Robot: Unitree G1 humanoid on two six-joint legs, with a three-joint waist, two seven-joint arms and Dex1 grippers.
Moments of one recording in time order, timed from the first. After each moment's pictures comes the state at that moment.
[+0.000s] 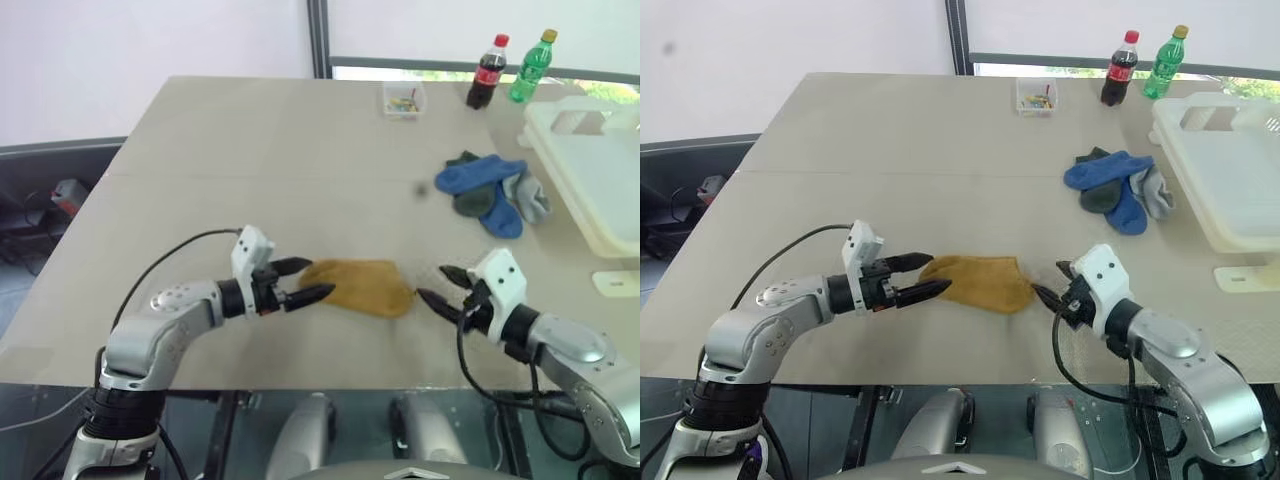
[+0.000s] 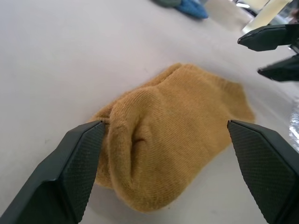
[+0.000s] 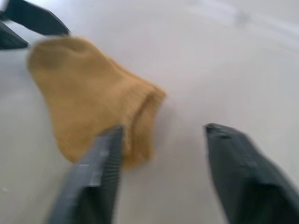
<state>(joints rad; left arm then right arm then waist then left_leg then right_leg) -0.19 0.62 0.07 -0.29 -0.64 0.80 -0.85 0.00 -0.55 0.00 -0.75 0.45 0.79 0.50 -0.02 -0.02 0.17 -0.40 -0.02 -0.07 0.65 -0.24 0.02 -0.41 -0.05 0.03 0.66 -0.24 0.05</state>
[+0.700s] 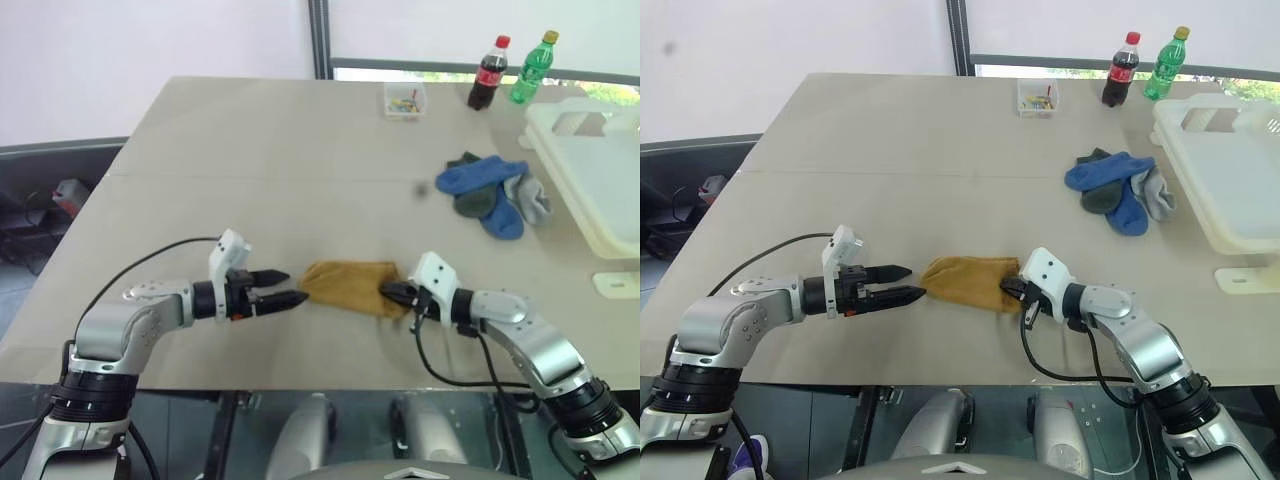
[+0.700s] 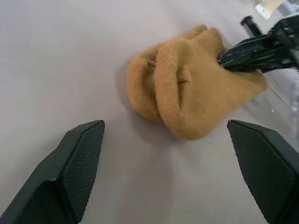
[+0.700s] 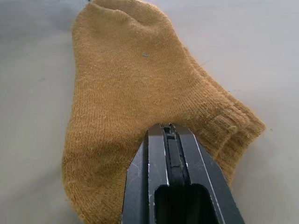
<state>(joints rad) -0.25 0.74 0.06 -0.11 -0.66 0.90 -0.98 -0.23 -0.52 0.33 -0.25 0.21 0.41 0.74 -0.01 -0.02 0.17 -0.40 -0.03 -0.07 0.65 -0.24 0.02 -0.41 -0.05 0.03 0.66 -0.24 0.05</state>
